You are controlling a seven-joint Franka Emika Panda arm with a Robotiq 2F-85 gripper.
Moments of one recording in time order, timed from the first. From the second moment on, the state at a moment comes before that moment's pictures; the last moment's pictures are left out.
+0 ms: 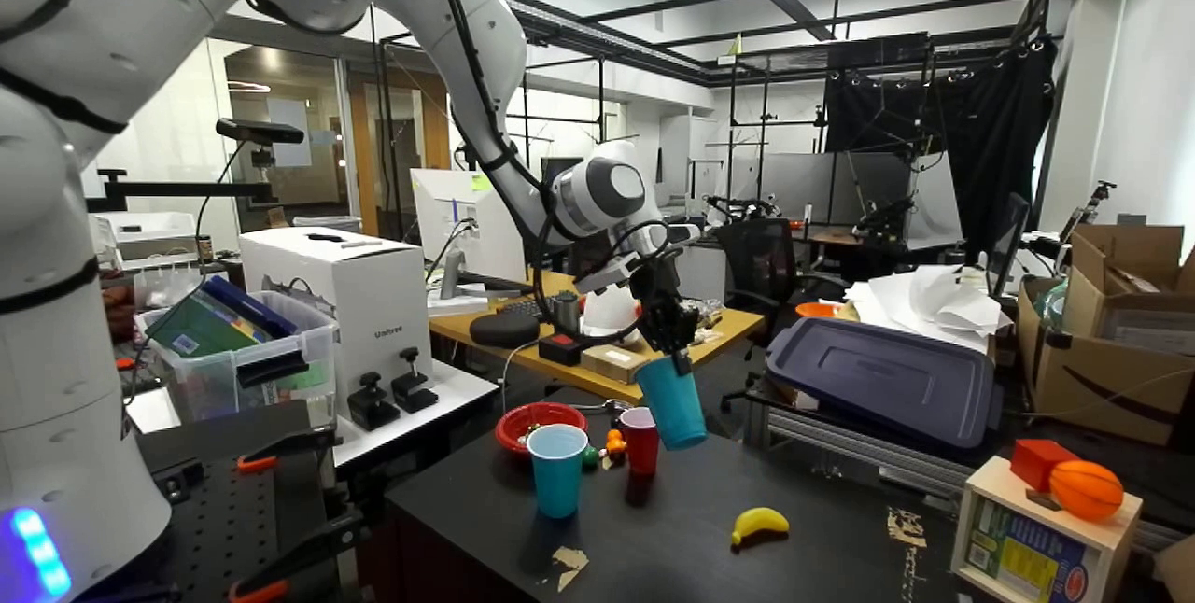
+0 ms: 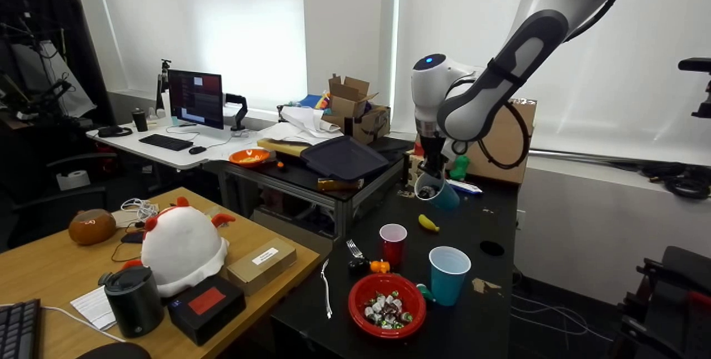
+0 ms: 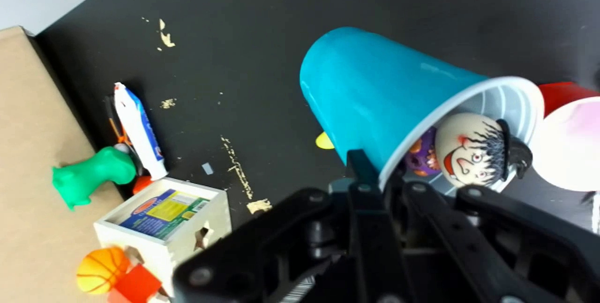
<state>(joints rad) 0.24 0.65 -0.30 -1.85 -0.43 2.55 0.38</state>
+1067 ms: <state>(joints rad) 0.33 0.62 -0.23 -1.94 -0.56 2.60 0.42</state>
